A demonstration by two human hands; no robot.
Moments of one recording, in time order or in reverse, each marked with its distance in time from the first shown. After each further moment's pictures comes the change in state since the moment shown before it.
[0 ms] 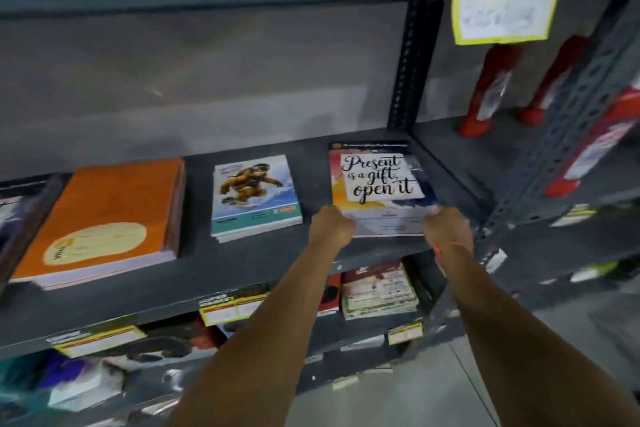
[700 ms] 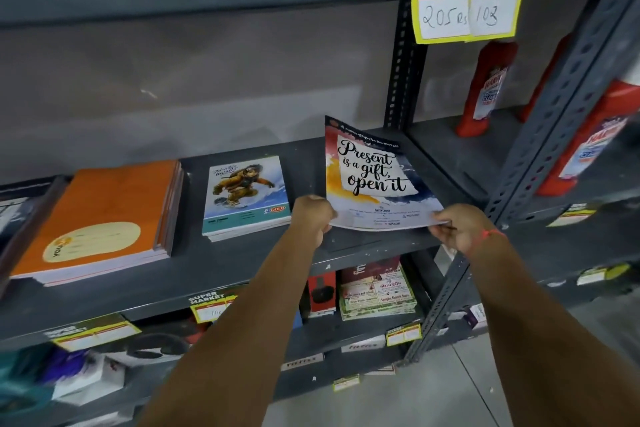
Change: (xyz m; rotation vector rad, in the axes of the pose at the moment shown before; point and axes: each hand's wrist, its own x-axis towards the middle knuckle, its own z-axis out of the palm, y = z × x) left_hand 0.005 0.013 -0.011 -0.643 0.044 -0.212; right_hand 0.031 0.017 -0.038 0.808 -0.409 0.350
